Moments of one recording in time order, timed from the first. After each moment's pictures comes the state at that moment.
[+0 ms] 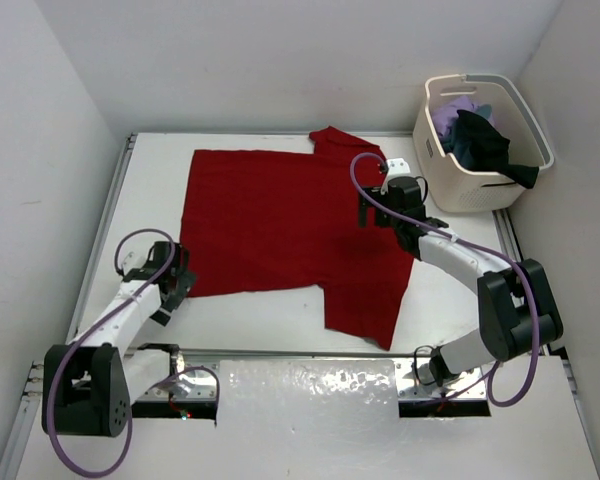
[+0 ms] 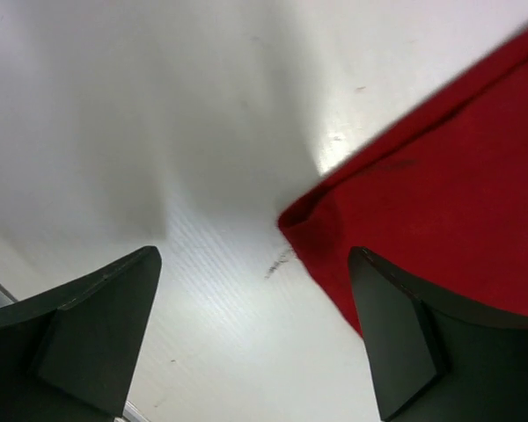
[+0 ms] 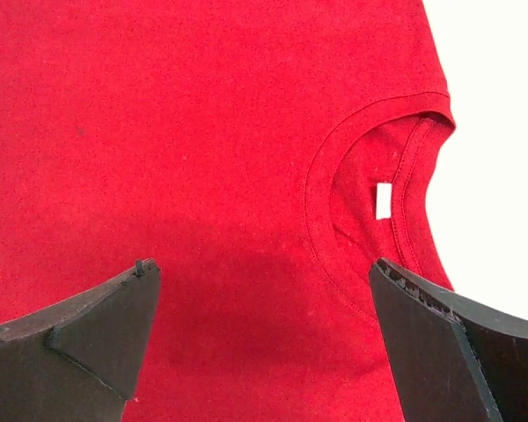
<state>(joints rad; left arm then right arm) -0.01 1.03 0.46 -0.66 -0.37 -1.07 0.32 1.48 0.80 0.12 0.15 0.13</state>
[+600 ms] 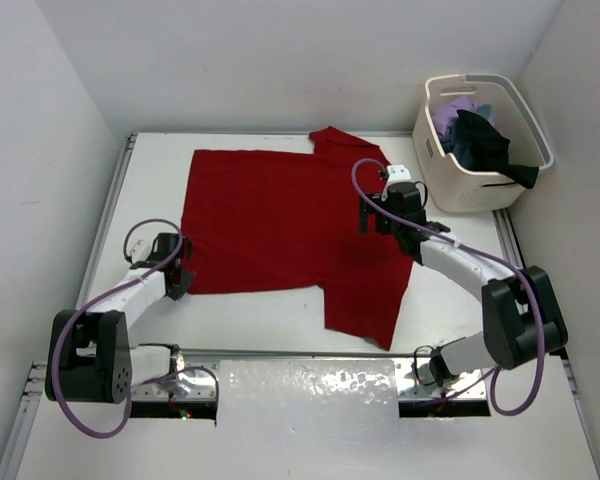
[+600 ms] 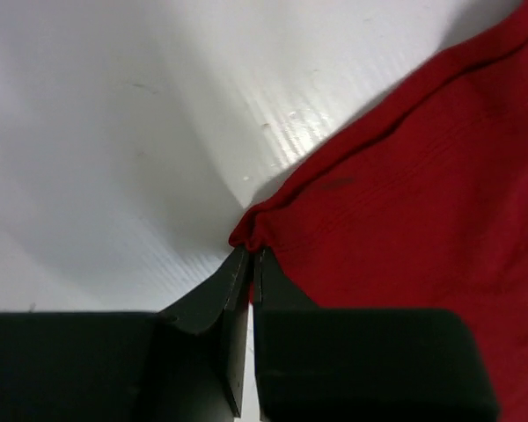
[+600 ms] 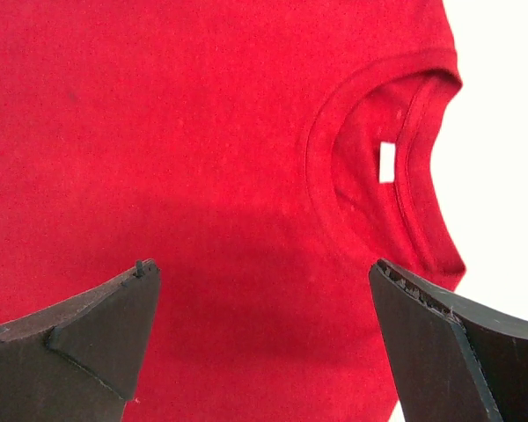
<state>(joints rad) -0.01 1.21 0.47 -0.44 -0.34 -1.01 0.34 1.45 0.78 0.06 0.16 0.15</state>
